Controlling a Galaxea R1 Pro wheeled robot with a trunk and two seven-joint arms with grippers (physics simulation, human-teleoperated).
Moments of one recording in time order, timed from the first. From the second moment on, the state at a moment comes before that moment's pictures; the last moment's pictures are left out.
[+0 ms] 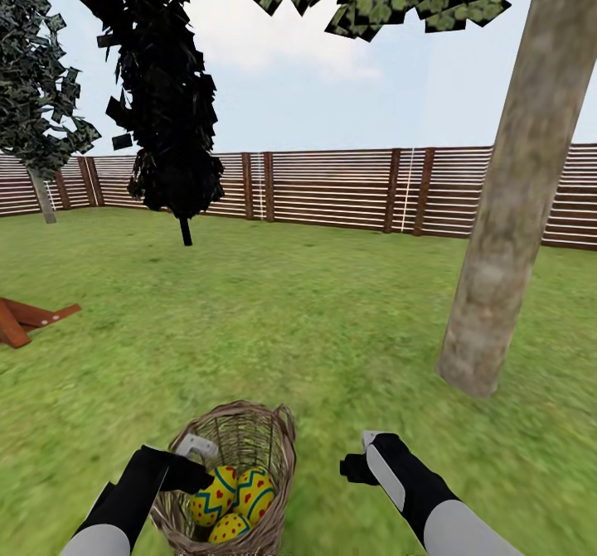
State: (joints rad) left arm -0.51 -0.02 0.34 -0.68 -0.71 0.50 -0.51; right arm -0.59 0.07 0.29 -0.56 -0.45 0.67 -0.25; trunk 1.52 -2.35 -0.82
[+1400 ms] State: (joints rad) left arm -0.51 -0.03 0.34 -0.68 -0.71 0.51 -0.50; right arm -0.59 0.06 0.27 -0.56 -0.45 0.67 -0.25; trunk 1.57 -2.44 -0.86
